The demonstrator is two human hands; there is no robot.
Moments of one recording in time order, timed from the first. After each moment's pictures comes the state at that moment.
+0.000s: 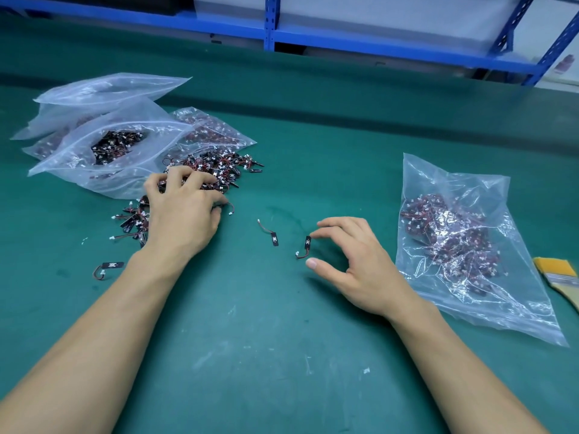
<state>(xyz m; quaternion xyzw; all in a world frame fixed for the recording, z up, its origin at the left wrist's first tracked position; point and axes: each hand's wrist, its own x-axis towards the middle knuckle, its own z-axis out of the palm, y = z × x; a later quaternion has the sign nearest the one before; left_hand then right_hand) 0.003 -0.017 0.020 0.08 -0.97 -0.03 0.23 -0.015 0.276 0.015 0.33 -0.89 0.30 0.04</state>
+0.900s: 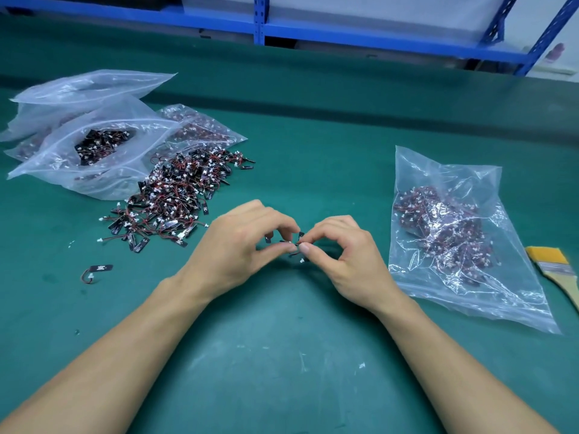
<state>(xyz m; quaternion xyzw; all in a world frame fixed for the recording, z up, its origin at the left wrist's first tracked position) 0.022 0.052 0.022 -0.27 -0.89 -0.27 0.26 -0.012 0.263 0.016 0.31 -0.84 0.44 0.05</state>
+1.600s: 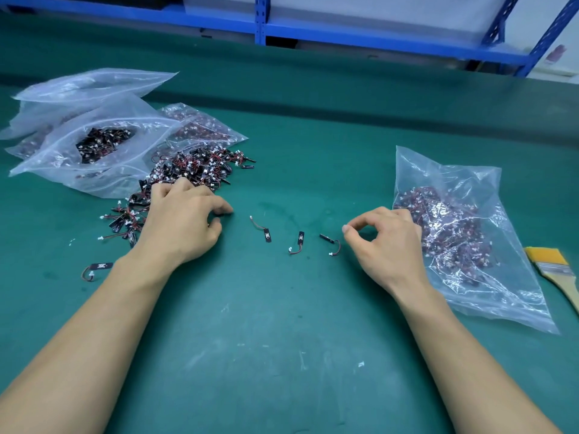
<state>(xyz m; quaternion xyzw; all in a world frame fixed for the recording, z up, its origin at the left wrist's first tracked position) 0.009 -0.010 0.023 0.02 -0.98 -0.08 0.15 -0.032 0.294 0.021 0.09 -0.95 0.27 0.13</state>
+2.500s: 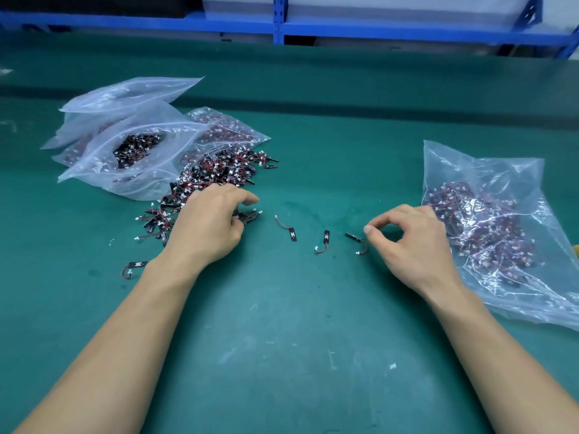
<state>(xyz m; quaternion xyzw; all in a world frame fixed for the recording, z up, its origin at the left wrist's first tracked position) 0.013 -0.012 0.026 -0.01 -0.97 -0.15 0.17 -0.029 0.292 0.022 0.14 -0.93 0.32 0.12</state>
